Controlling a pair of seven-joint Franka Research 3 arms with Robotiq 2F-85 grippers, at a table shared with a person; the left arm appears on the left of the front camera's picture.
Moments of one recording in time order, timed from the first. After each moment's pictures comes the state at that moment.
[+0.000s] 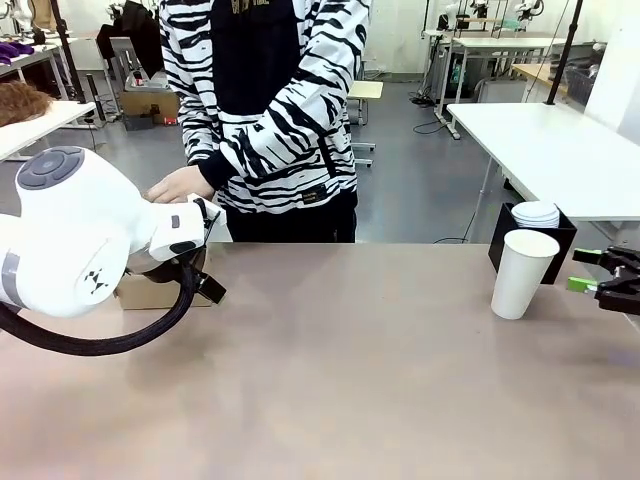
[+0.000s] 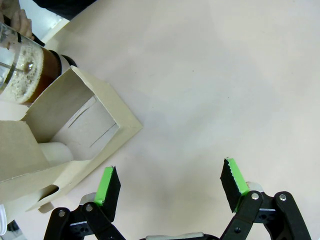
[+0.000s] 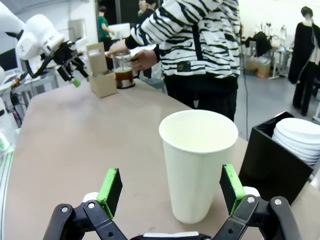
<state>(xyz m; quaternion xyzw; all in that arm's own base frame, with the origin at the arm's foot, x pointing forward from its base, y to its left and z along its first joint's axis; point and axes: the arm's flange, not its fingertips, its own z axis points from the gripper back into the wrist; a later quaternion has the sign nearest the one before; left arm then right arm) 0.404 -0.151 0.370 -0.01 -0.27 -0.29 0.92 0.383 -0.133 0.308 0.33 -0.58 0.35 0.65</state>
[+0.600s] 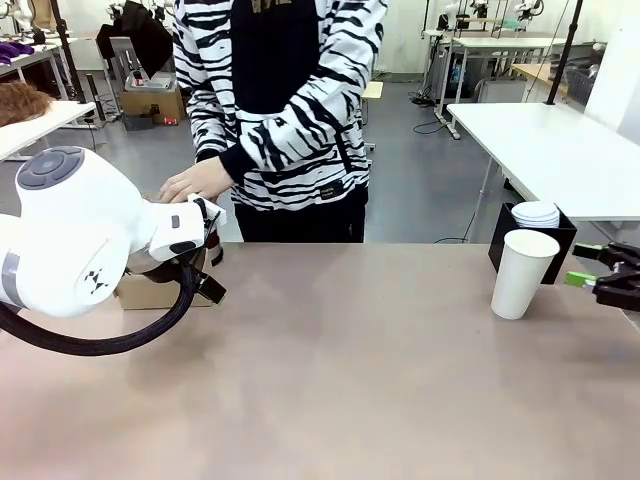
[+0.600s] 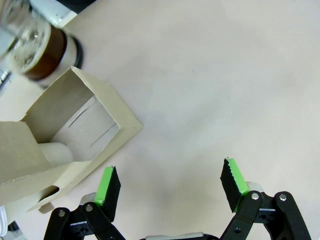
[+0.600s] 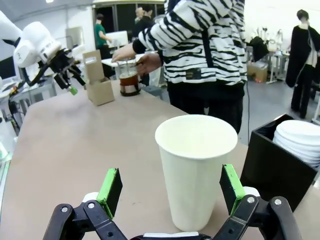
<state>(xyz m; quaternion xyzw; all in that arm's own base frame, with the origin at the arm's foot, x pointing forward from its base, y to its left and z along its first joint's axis) 0.404 -0.151 0.370 -0.01 -0.27 -0.29 0.92 0.389 -0.122 0.294 0.34 -0.60 0.33 0.65</state>
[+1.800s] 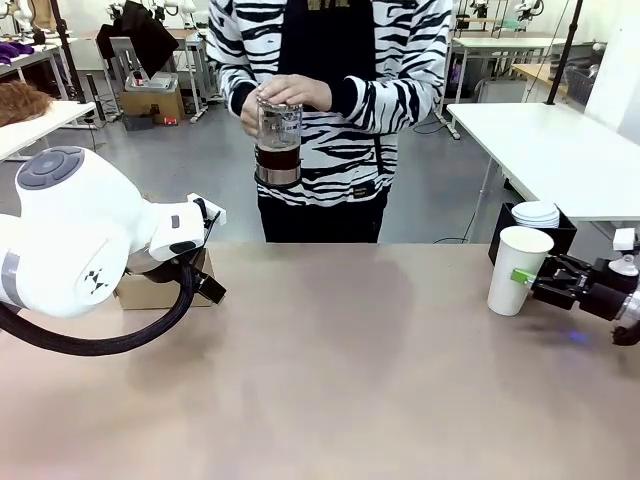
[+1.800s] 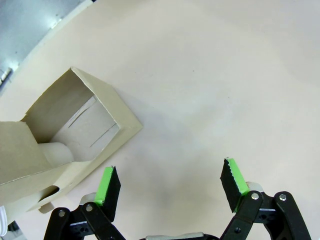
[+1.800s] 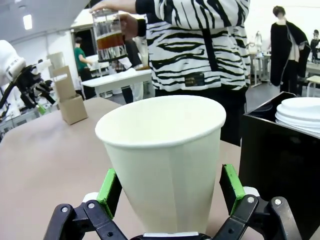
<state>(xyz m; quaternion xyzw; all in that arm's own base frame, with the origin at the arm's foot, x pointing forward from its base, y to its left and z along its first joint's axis) 0.404 -0.151 0.370 -0.01 -0.27 -0.29 0.92 0.445 -0.076 0.233 0.35 -0.63 0.26 0.65</state>
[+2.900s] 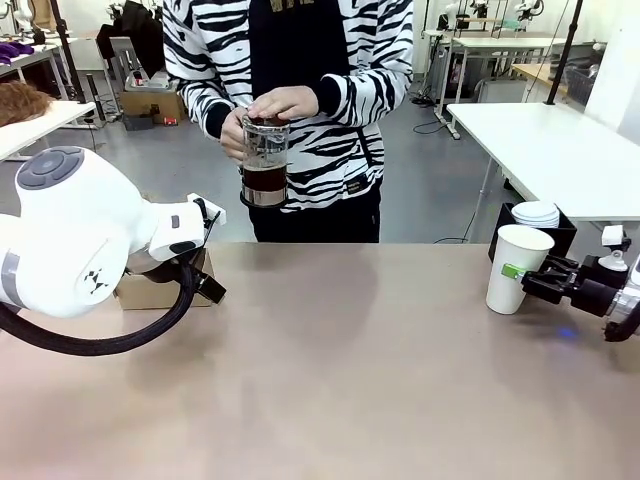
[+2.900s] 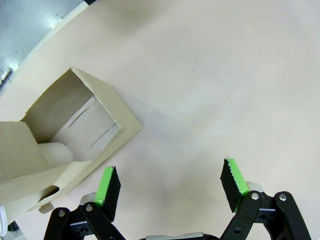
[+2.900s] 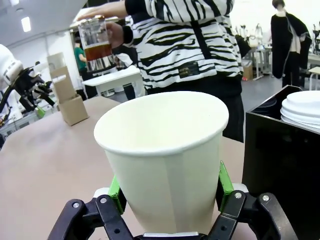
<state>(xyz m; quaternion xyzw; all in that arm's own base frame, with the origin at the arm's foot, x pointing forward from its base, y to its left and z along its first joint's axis) 0.404 -0.151 0.370 -0.01 -0.27 -0.29 0.92 0.453 -0.070 0.233 0.36 -0.61 0.25 0.66</state>
